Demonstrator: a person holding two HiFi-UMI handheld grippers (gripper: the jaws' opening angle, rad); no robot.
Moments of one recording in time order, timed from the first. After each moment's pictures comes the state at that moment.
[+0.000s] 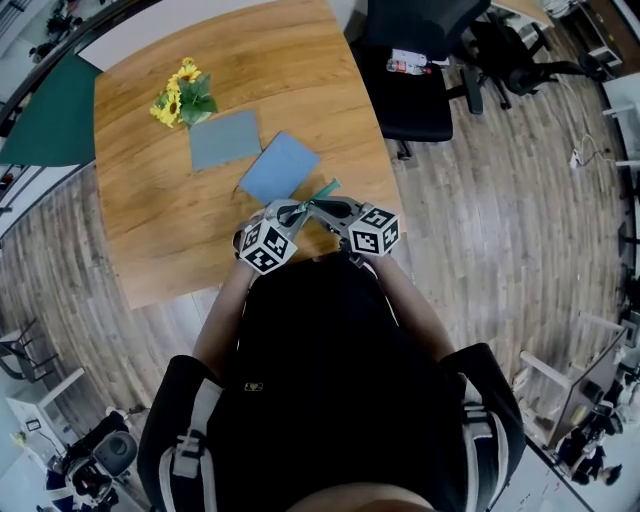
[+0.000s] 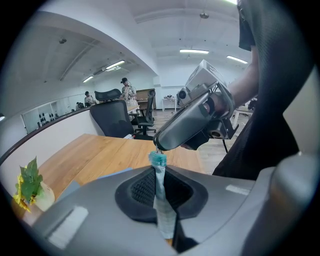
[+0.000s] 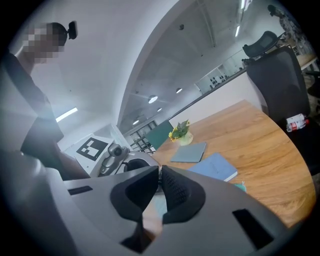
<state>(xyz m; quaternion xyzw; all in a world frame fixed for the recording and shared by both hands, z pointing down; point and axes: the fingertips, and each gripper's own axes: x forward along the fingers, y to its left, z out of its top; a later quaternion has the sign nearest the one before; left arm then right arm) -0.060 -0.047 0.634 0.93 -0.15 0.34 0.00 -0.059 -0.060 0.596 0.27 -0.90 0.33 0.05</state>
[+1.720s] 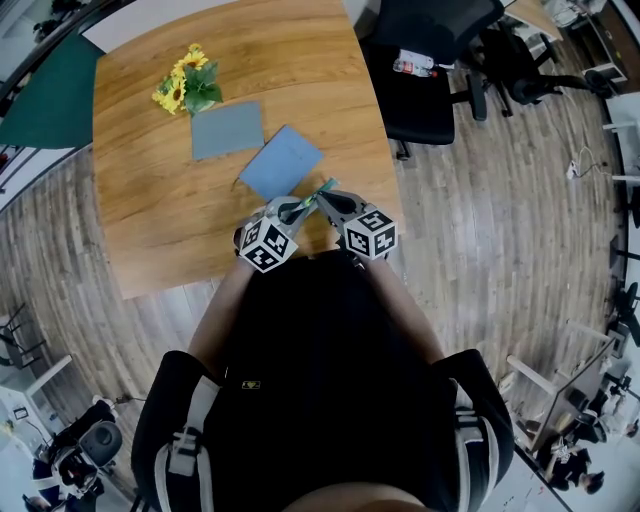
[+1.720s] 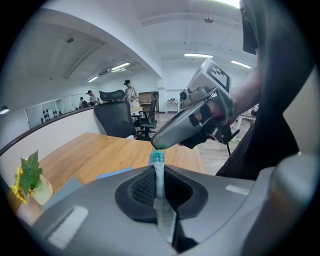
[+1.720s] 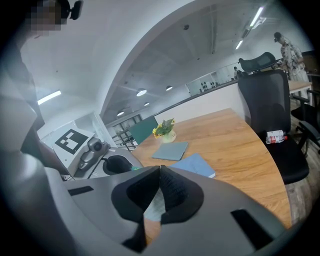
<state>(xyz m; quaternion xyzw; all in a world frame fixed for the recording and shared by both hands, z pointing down) -0.063 -0.045 0.632 0.93 -0.17 0.32 0.02 -0.046 -0.072 0.611 0.36 -0.88 0.30 0.13</state>
